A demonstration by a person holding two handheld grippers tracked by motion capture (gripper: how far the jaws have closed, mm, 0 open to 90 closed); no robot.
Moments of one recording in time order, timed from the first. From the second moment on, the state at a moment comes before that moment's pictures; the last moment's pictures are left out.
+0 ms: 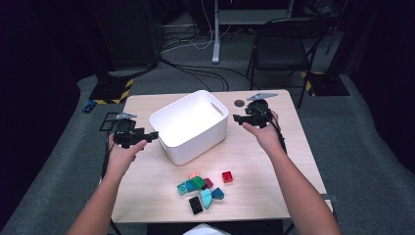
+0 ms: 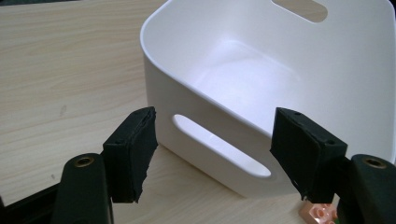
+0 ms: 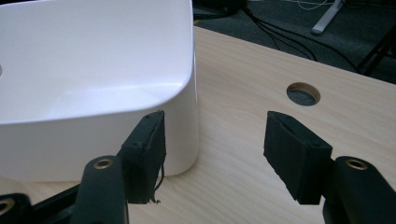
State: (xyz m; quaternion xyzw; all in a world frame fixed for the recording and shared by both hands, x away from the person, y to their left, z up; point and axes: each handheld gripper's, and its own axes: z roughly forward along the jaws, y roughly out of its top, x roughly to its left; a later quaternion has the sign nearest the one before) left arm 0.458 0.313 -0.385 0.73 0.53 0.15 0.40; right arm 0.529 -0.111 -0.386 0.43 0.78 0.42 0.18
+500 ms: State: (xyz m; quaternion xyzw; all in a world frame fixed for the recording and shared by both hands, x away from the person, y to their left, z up) left arm 0.469 0.297 -0.394 0.74 0.53 0.14 0.39; right arm 0.548 -0.079 -0.389 0.42 0.78 0.42 0.19
